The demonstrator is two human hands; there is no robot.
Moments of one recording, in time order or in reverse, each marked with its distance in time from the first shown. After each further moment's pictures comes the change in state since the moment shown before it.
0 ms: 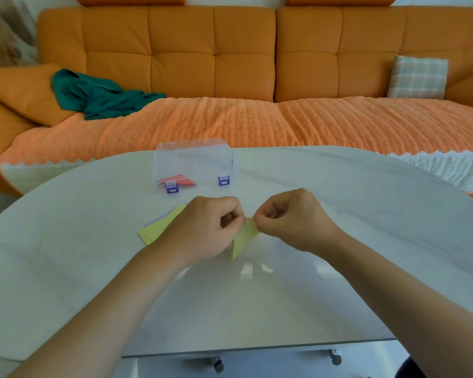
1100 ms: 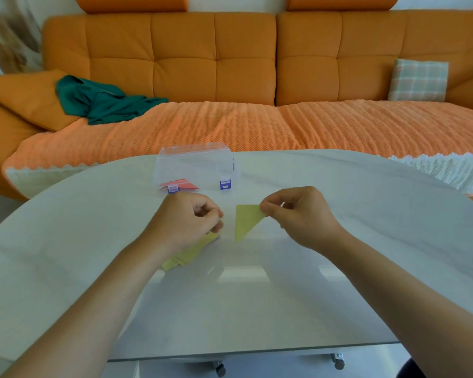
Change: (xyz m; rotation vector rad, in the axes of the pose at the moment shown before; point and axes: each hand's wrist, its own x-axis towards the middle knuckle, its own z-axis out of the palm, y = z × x) left_hand 0.004 -0.027 -0.016 -0.245 0.067 -0.318; right_hand 0.005 -0.006 -0.005 -0.011 0.150 -0.029
